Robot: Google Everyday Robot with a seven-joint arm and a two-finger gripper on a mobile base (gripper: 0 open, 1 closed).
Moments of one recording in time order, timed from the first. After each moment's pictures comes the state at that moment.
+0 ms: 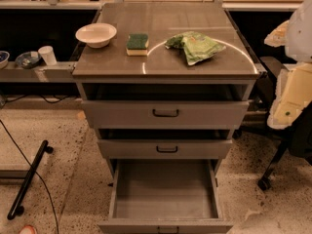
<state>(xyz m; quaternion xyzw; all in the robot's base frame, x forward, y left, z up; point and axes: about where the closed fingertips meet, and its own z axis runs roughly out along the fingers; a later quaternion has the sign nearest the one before) 0.438 -0.217 0.976 -0.60 0.78 -0.03 0.16</state>
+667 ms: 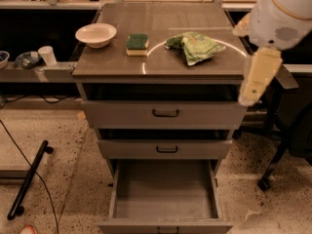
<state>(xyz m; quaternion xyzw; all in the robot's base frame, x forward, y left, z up) 0.498 -0.182 0.964 -0.65 0.74 -0.02 0.17</state>
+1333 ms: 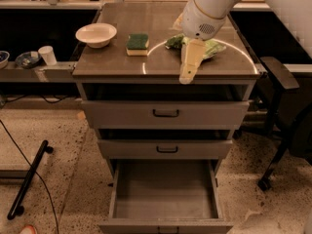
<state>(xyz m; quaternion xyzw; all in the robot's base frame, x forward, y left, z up) 0.623 -0.074 0.921 -0.71 0.67 0.03 0.22</state>
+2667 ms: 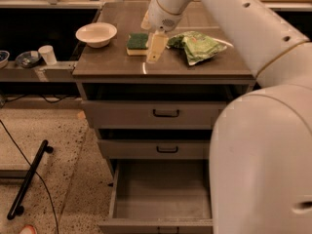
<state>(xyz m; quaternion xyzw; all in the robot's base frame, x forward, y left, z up) 0.732 0.004 0.898 -0.74 0.62 0.01 0.26</state>
